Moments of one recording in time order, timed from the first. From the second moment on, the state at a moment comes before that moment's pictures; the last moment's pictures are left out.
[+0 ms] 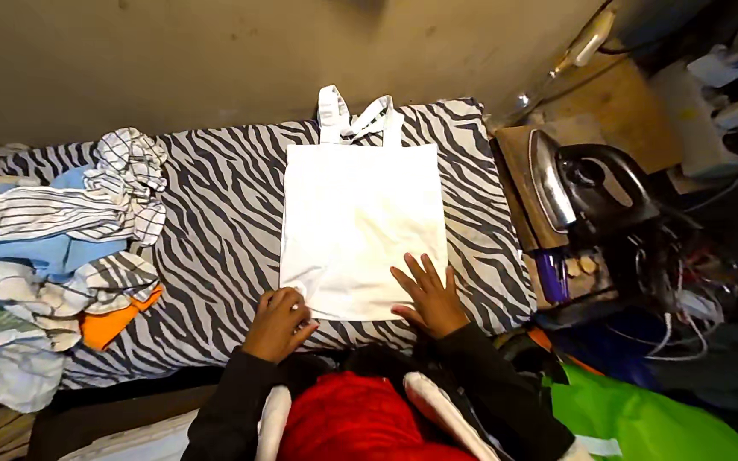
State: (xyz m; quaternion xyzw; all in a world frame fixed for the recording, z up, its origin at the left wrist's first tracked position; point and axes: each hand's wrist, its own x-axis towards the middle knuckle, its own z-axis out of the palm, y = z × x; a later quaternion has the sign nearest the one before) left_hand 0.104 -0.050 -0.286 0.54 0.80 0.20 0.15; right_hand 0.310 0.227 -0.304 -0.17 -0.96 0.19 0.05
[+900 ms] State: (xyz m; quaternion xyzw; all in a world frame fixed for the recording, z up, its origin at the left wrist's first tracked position) left_hand 0.117 -0.063 -0.284 0.48 0.85 0.21 0.07; right_hand 0.209 0.257 -0.213 -0.20 -0.96 0.13 -0.15
